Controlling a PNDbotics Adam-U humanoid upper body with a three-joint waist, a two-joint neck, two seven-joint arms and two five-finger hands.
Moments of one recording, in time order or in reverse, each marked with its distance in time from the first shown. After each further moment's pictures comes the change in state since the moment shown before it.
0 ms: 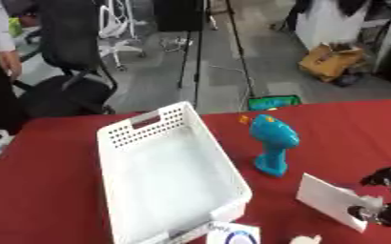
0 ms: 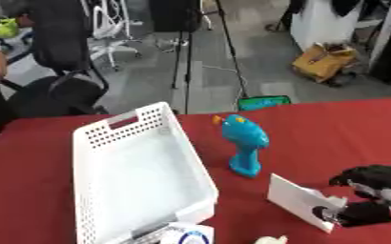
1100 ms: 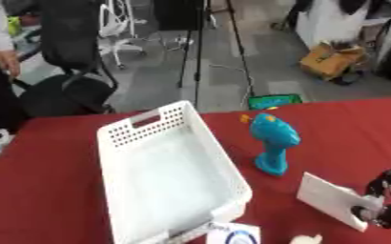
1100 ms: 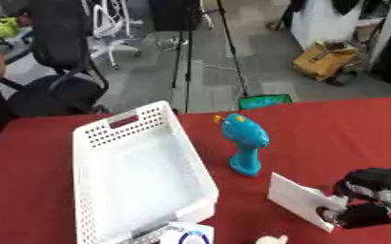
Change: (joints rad) left arm 0.000 0.000 0.000 0.000 0.000 0.001 -0.002; right arm -0.006 0.005 0.006 0.003 -0.020 0.006 -0.019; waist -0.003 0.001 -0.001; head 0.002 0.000
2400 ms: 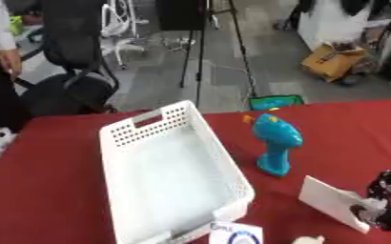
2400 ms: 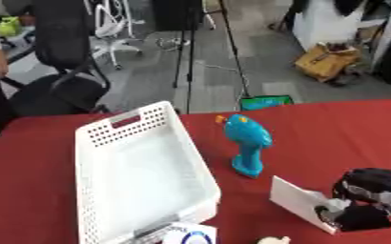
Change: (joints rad) left arm -0.006 0.000 0.000 0.000 0.000 -0.001 -0.006; right arm 0.007 0.000 0.006 -0.056 -0.050 0.006 -0.029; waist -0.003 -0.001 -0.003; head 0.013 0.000
